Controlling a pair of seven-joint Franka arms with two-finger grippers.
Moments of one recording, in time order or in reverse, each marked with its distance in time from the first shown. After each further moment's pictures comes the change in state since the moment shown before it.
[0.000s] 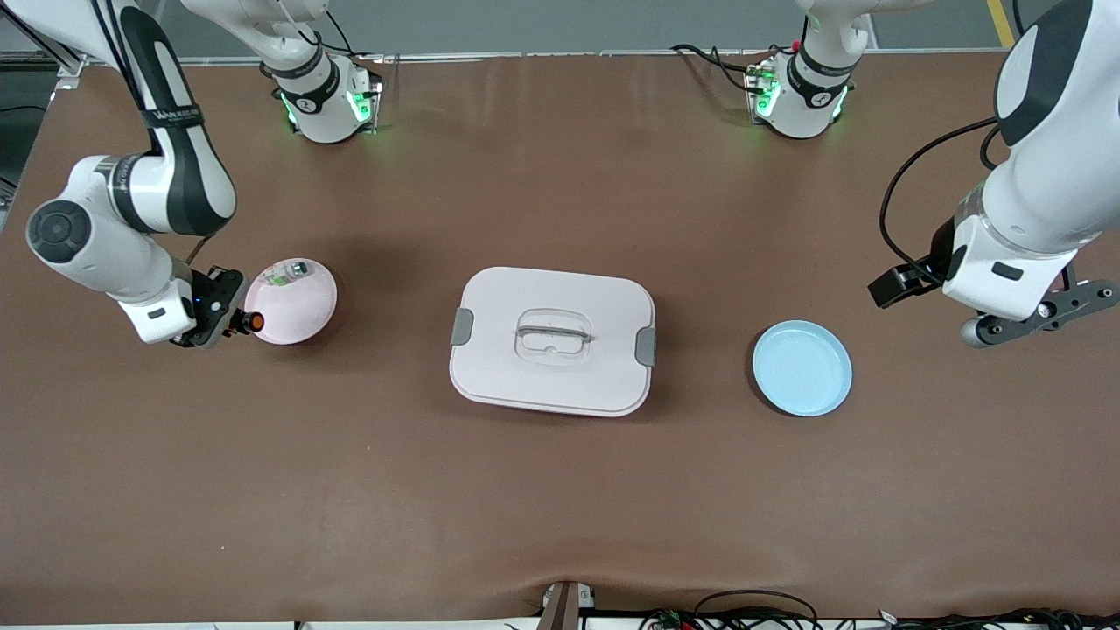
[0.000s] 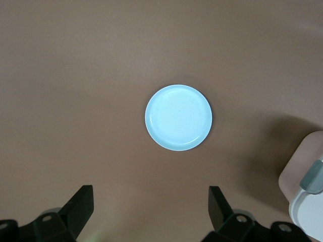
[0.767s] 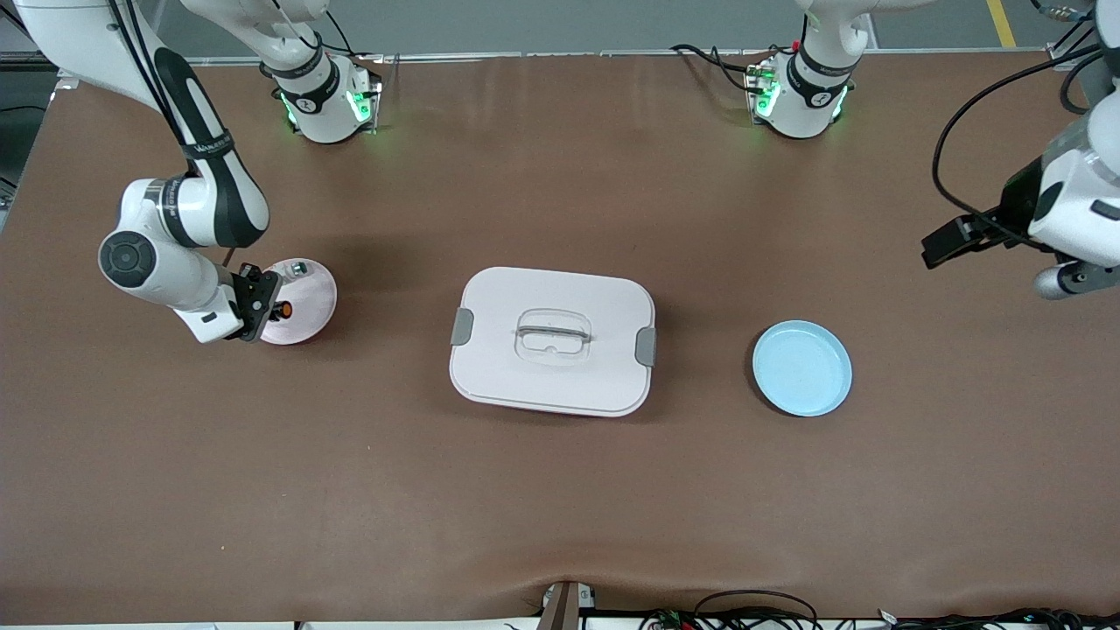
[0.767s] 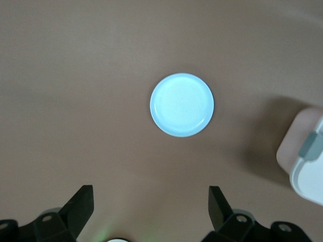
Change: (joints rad) left arm -0.014 -0.151 0.185 -0.092 -0.163 -0.023 0.238; right arm 0.000 0.101 0.007 -0.077 -0.025 0.057 -0.002
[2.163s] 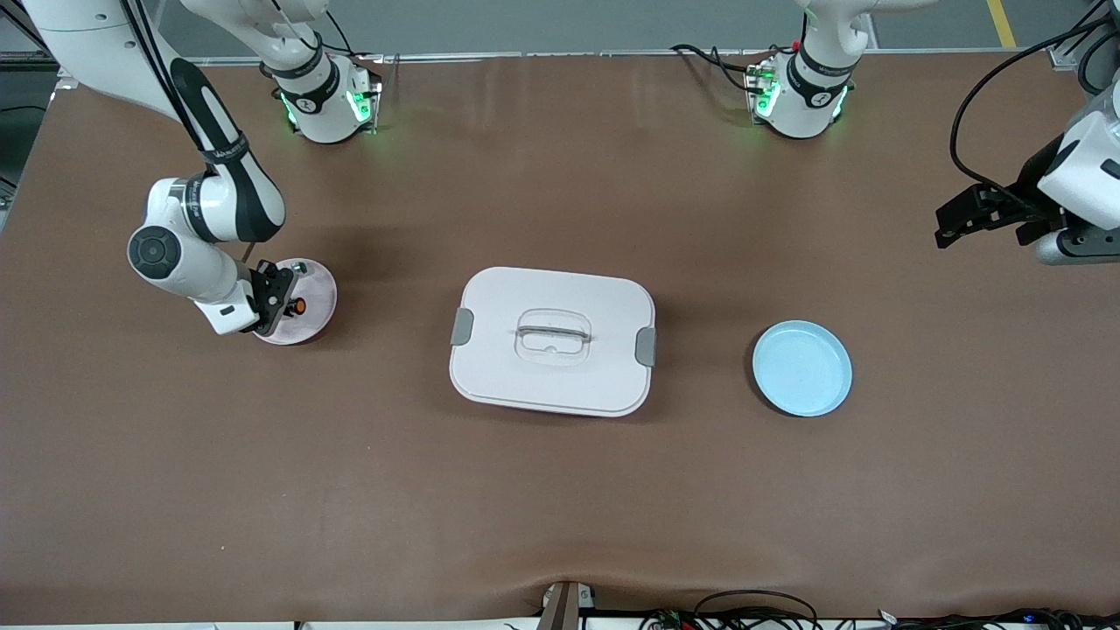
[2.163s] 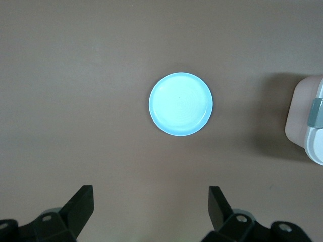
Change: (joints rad) left arm -0.042 -0.104 0.078 -0.153 -0.018 0.115 0.226; right arm 0.003 0.018 -0.001 -0.087 -0.002 0.115 0.059
